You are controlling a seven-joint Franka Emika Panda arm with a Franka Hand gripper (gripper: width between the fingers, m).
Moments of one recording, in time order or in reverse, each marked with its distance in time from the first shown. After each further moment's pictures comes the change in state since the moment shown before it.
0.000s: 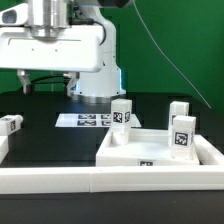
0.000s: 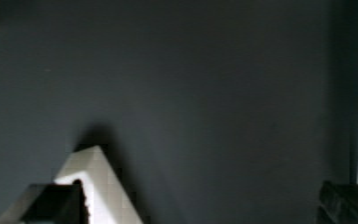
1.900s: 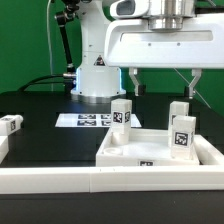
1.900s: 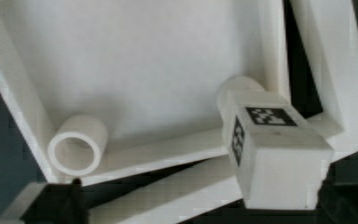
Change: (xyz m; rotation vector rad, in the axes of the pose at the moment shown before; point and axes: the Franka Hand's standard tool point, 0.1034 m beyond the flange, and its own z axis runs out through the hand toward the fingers) arm 0.028 -0.229 -0.015 0.032 0.020 0.101
